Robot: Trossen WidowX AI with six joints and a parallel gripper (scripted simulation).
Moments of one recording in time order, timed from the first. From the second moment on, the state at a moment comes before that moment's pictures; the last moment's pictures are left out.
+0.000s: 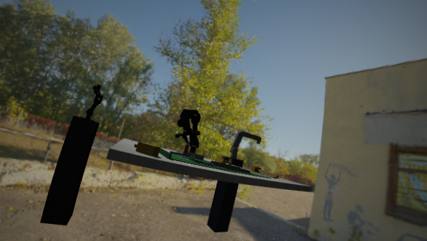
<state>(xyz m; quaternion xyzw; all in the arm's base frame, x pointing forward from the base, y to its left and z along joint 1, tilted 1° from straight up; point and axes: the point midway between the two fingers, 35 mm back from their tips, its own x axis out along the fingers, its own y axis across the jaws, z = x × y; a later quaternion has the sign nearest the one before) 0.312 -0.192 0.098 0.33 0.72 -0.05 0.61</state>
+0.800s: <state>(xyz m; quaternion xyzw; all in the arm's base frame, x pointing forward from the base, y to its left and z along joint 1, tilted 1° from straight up) 0.314 -0.195 0.067 0.34 0.72 -0.05 0.61</state>
